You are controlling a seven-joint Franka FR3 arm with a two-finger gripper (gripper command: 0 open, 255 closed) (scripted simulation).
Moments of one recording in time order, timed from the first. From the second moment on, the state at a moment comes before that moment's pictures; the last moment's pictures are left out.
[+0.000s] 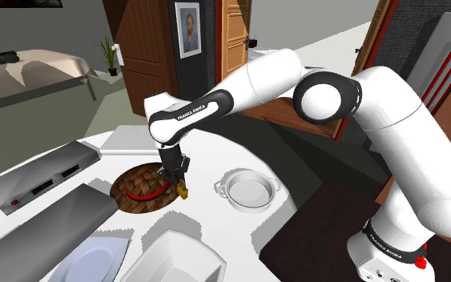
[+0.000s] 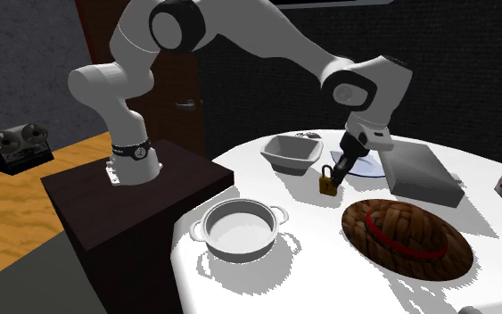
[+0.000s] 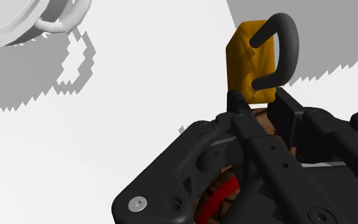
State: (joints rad) arm 0.28 0.84 0.23 -1.30 -0.06 1.93 0.47
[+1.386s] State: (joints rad) arm 0.08 0.39 0.22 -1.93 0.00 2.12 0.28
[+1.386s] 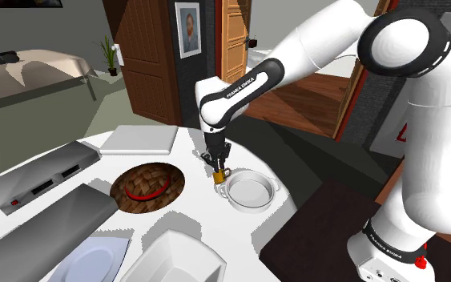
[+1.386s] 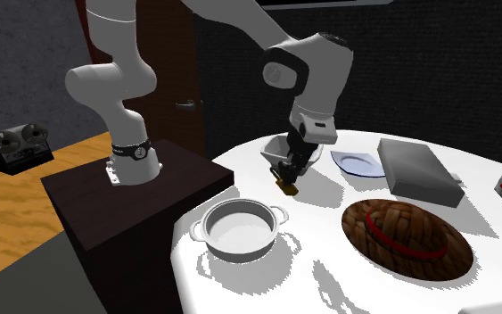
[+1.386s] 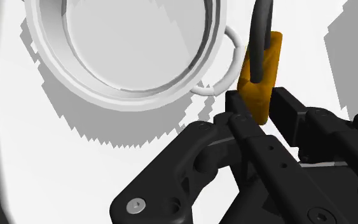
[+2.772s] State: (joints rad) arm 0.13 0.36 0.17 -2.23 -0.12 2.55 0.49
